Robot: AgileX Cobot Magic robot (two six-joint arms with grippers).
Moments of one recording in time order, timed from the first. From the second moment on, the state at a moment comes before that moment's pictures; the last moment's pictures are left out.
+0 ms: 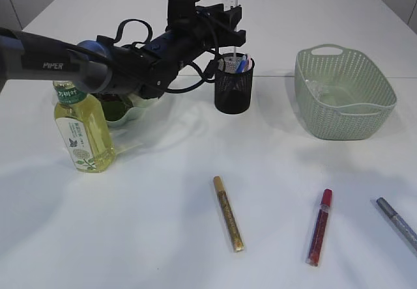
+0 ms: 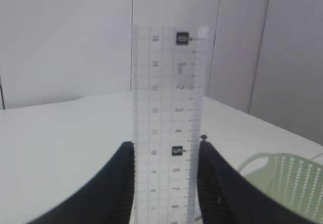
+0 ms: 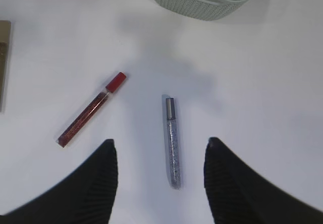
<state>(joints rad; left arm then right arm) -0.53 2.37 -1.72 0.13 -0.66 -0.19 0.33 1.08 -1.06 -0.20 1.12 0.09</state>
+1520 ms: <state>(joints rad) -0.51 2.39 -1.72 0.23 -0.63 -0.19 0.33 1.08 -1.06 -0.20 1.10 0.09</state>
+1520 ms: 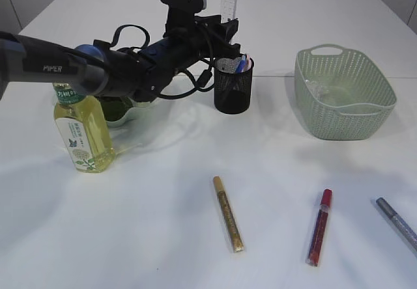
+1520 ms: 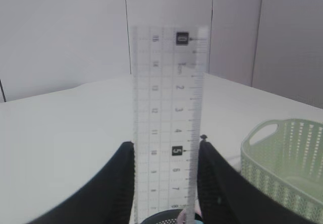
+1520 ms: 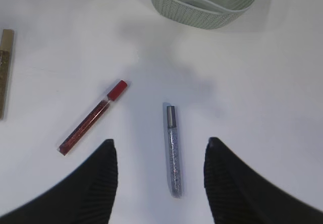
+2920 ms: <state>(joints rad) -0.51 2.42 -1.77 0.24 -0.61 -0.20 0.33 1.13 -1.05 -0.21 1.06 0.09</state>
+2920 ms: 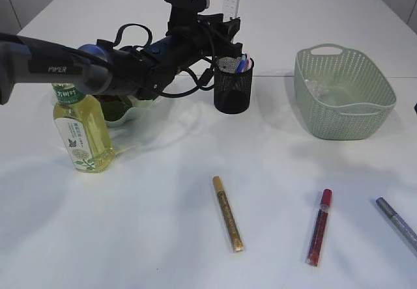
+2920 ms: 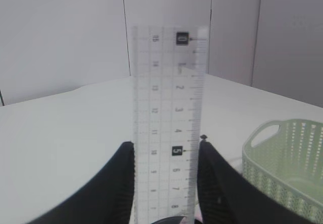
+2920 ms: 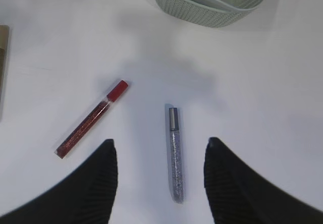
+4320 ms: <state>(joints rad) -0.51 2.42 -1.77 0.29 -0.60 -0.20 0.33 1.13 -1.05 -0.21 1.06 0.09</state>
